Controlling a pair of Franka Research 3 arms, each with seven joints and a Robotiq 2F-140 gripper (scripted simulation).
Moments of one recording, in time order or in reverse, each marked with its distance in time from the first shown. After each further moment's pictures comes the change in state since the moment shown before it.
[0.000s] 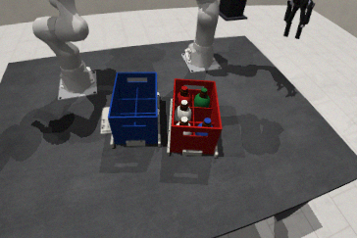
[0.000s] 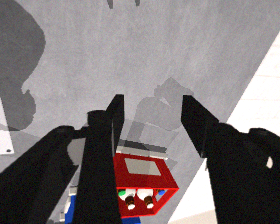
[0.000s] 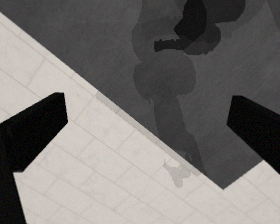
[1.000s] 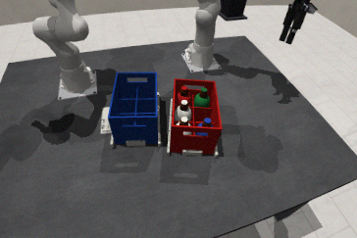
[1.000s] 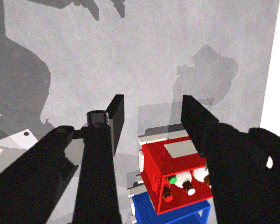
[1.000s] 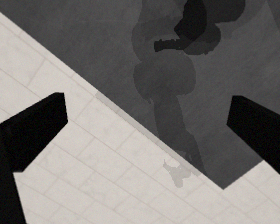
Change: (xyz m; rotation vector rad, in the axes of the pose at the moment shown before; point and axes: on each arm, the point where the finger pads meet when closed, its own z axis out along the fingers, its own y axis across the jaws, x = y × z) left arm -0.063 0.020 0.029 0.108 -0.033 0.450; right arm 0.000 0.000 0.000 0.000 0.000 0.000
